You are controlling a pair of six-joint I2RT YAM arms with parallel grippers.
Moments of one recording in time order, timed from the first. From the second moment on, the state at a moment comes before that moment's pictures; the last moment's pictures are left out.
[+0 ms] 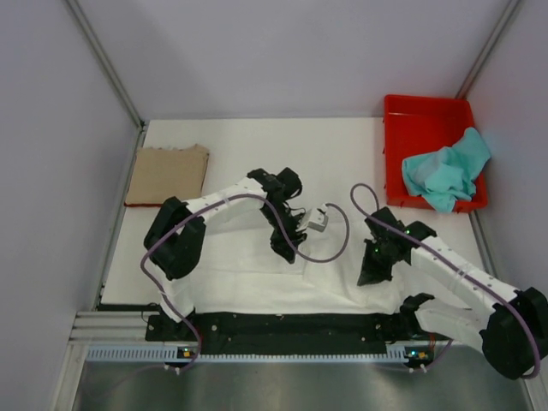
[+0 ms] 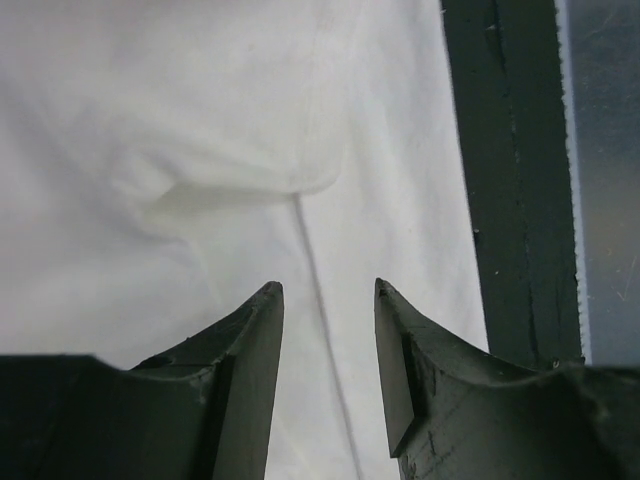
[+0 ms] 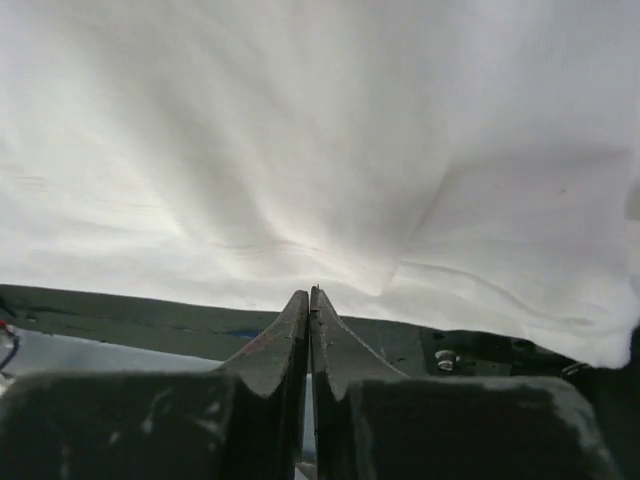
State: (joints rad) left arm -0.78 1.90 1.45 -1.07 0.83 0.92; right arm 0.52 1.05 0.55 -0.93 -0.21 0.81
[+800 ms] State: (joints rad) left arm -0.19 1.58 0.88 -0.75 0.18 0.65; right arm 0.16 1.65 0.97 -0.68 0.07 0.54
